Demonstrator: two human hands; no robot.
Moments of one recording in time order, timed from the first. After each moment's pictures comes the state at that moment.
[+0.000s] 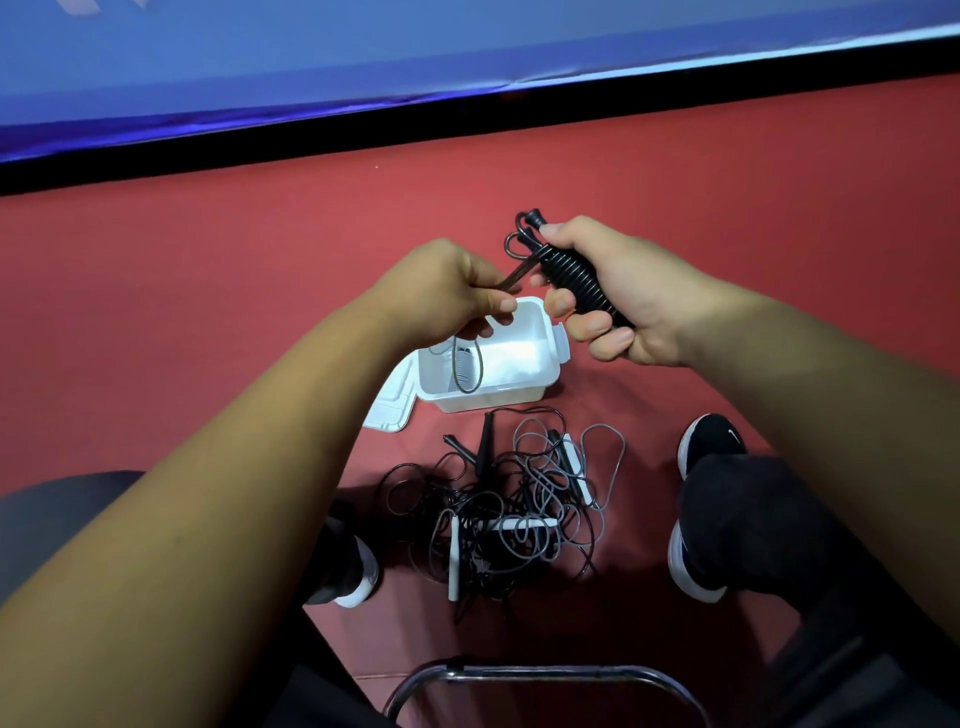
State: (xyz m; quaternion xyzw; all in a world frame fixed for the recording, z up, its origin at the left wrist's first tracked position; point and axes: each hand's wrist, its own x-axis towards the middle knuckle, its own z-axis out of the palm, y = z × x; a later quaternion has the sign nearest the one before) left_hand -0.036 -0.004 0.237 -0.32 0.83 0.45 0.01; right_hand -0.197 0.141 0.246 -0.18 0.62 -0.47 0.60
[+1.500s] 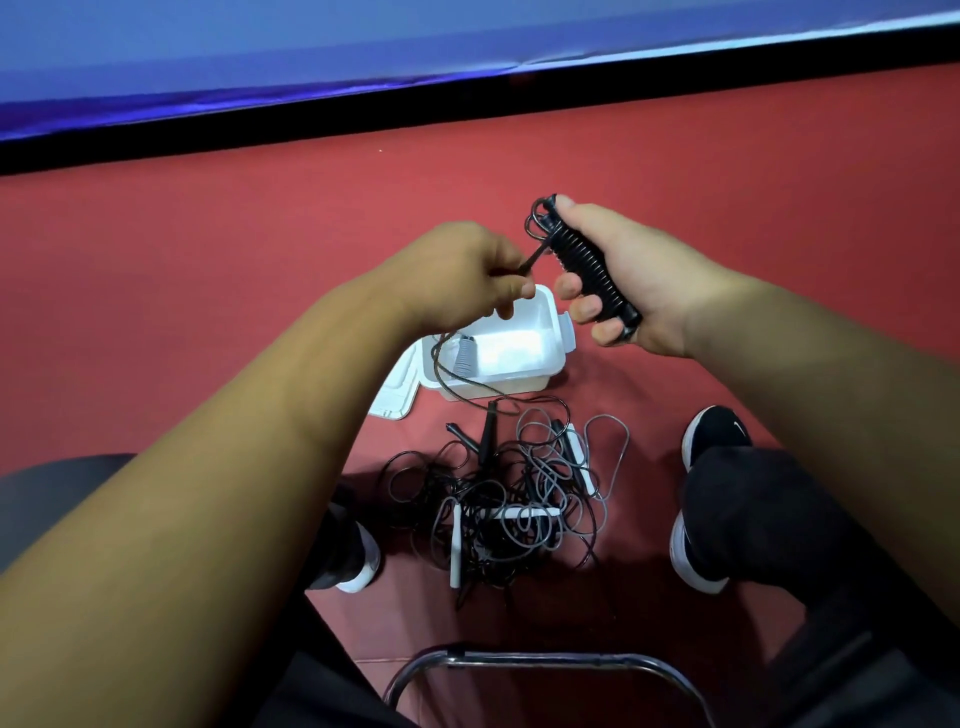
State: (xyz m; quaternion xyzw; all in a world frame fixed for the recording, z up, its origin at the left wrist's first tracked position) left_hand -0.039 0.000 0.250 -0.24 0.92 0.29 0.06; right_hand -0.192 0.136 0.238 -0.17 0.65 -0.48 0.56
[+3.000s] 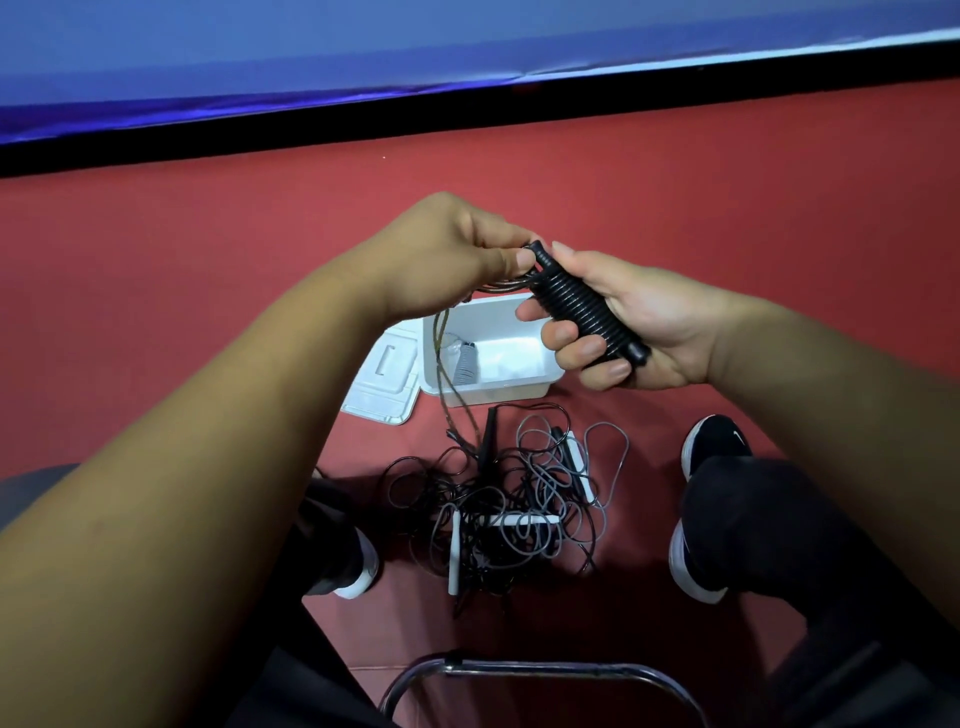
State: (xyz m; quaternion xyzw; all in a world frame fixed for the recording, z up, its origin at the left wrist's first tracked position) left_hand -0.027 -0.005 0.272 -0.23 0.84 0.48 -0.04; right_hand -0.185 0.153 0.240 -0.18 0.50 -0.43 0.73
